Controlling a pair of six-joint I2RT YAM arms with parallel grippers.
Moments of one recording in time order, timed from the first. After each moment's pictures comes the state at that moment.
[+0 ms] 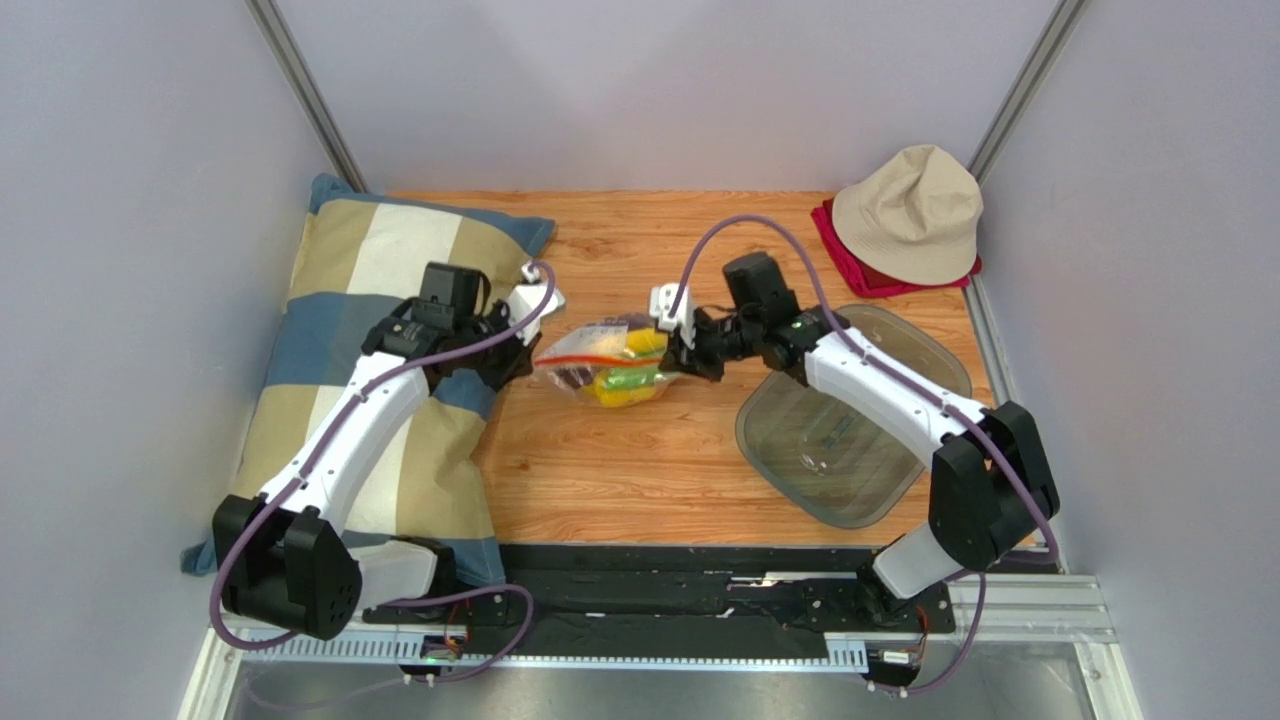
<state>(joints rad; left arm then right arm) -0.24 1.24 1.09 -0.70 0.41 0.58 0.56 1.53 1.18 -0.33 -0.68 -0.67</state>
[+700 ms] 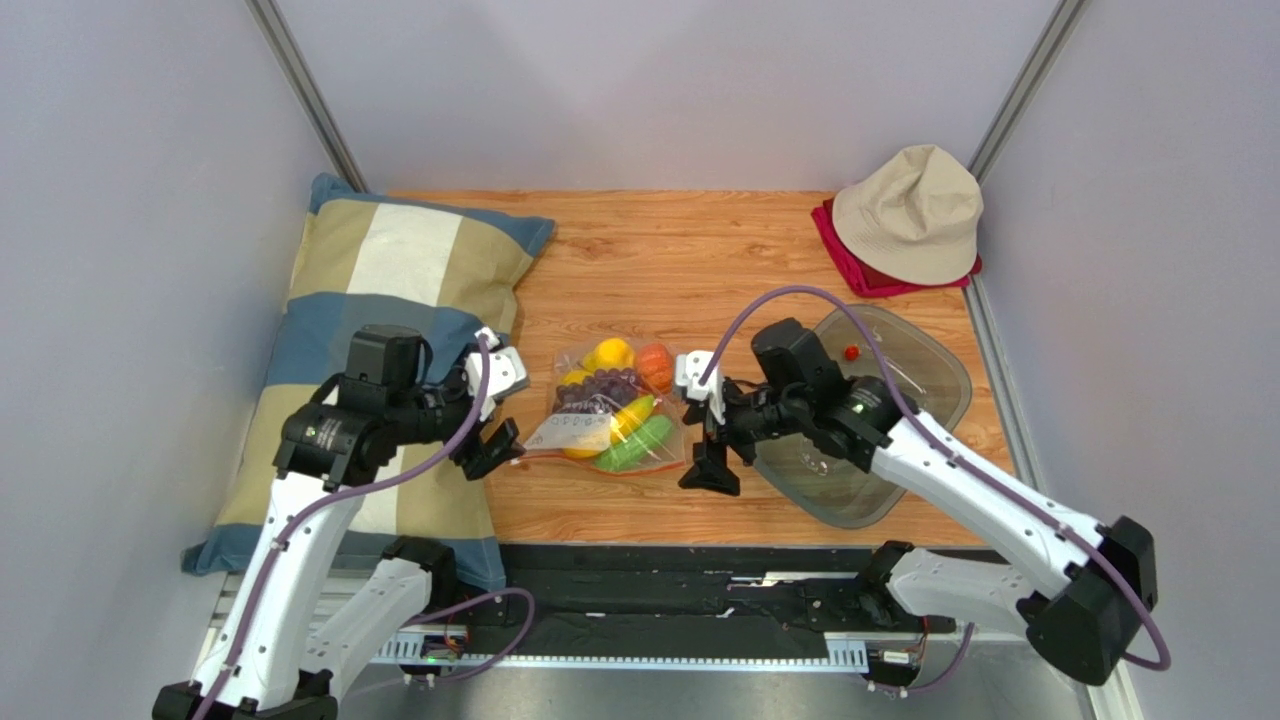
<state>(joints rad) -0.24 0.79 1.02 -1.07 0.60 0.65 0.76 1.11 0.94 -0.54 -0.65 -0.41</state>
